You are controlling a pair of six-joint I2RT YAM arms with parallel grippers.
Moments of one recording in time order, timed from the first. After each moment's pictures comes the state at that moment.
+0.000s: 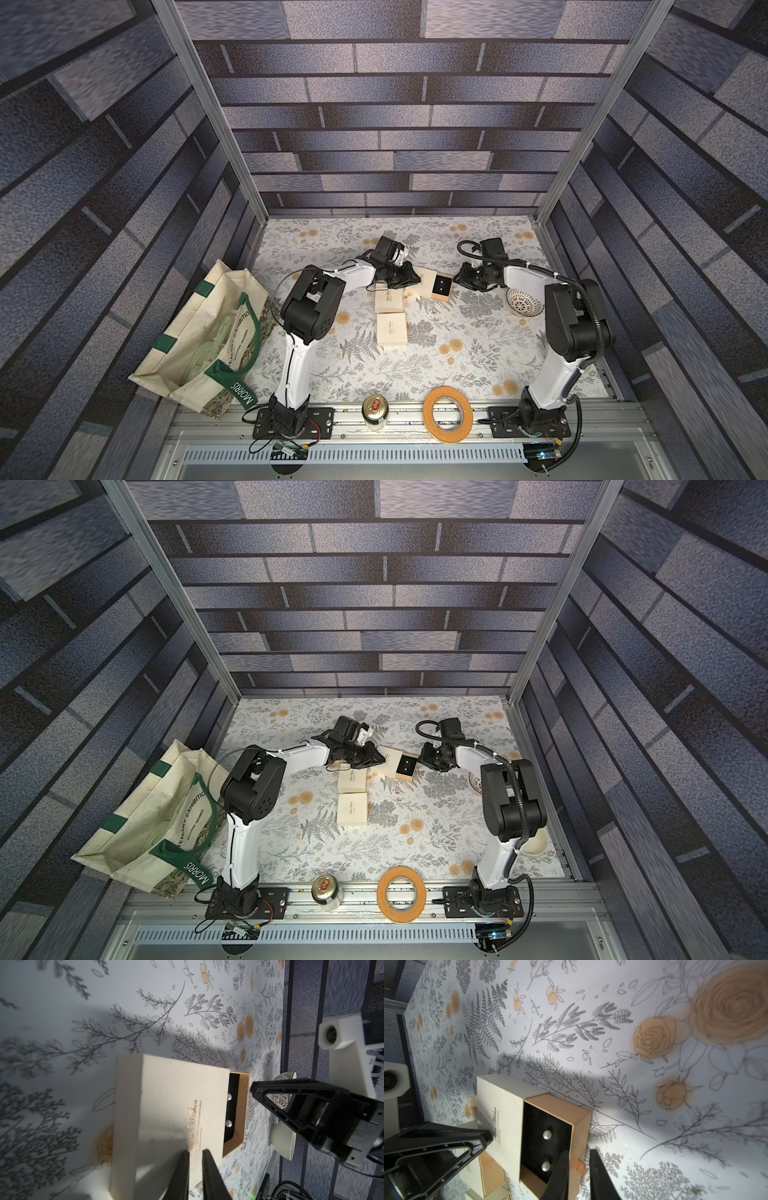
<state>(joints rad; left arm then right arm) -0.50 2.12 1.43 -0.15 0.63 -0.67 0.18 1.81 1.14 -0.36 -0.40 0.47</state>
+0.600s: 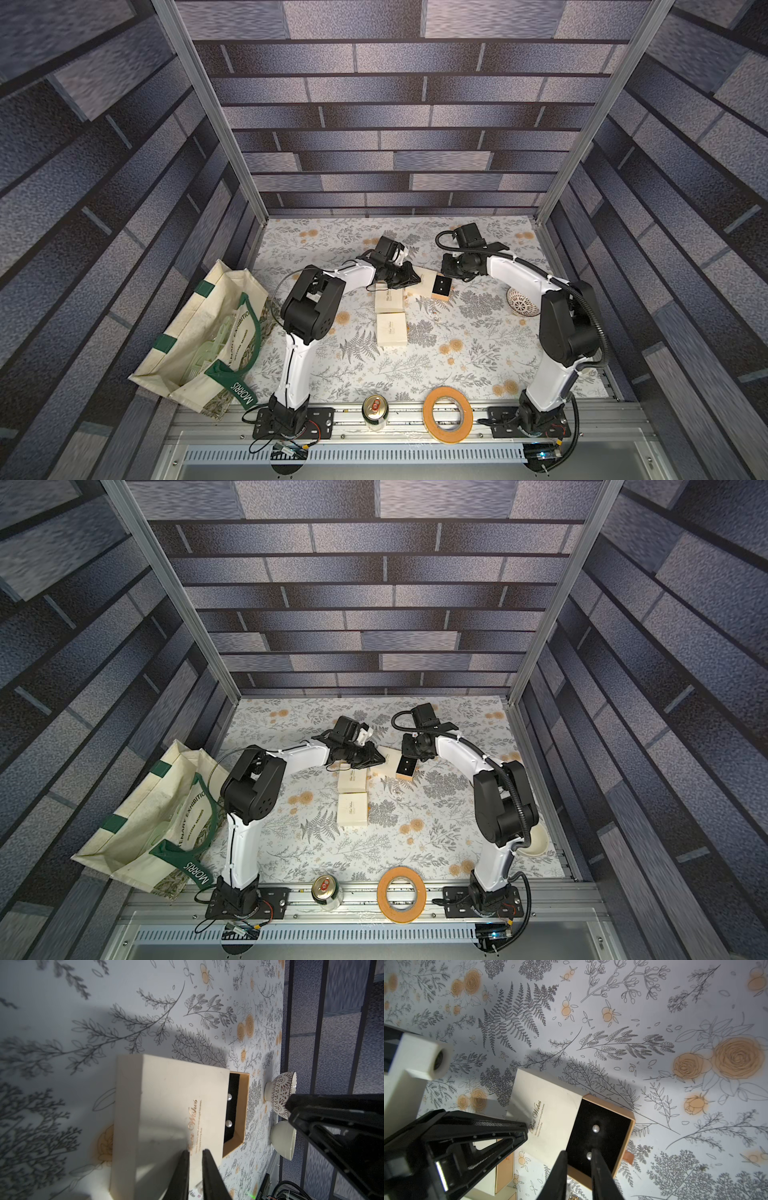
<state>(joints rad) -0.50 2.12 1.43 -0.15 0.63 -0.67 0.39 1.82 1.36 -0.60 -0.12 0.42</state>
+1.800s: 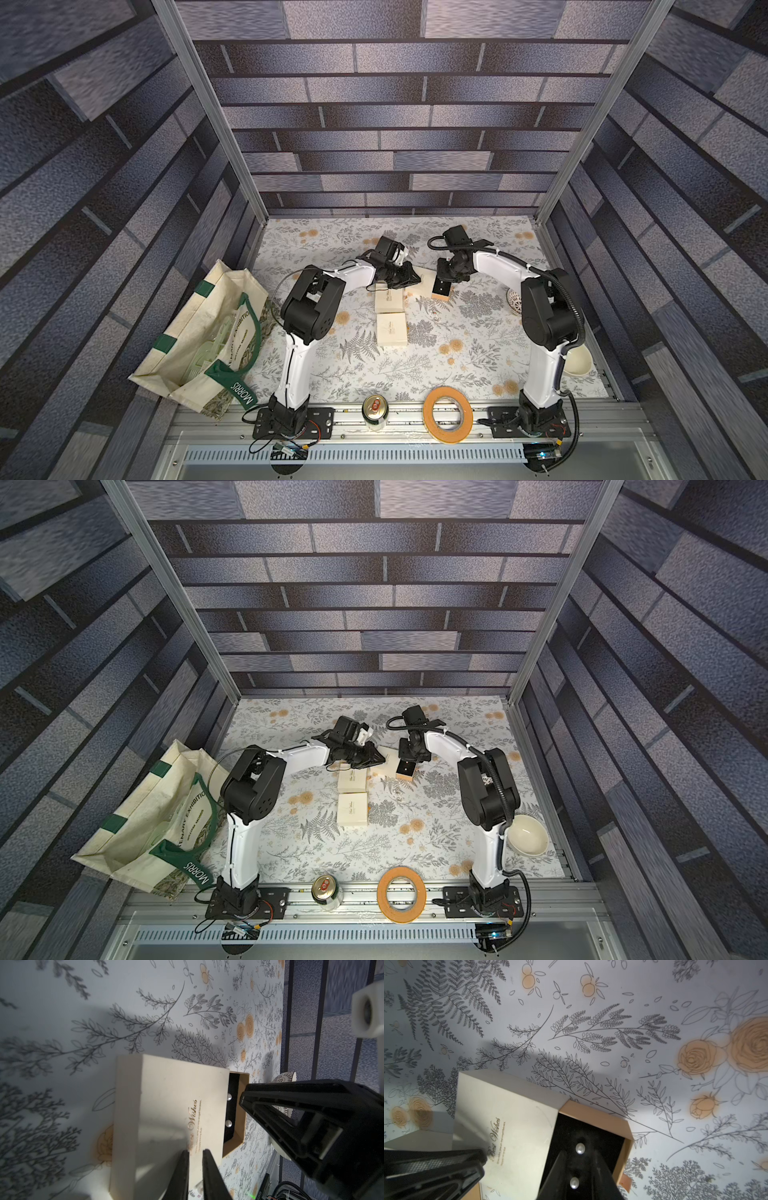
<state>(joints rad) -0.50 2.12 1.43 -0.15 0.63 -0.67 0.42 1.97 1.46 -0.69 -0.06 0.43</state>
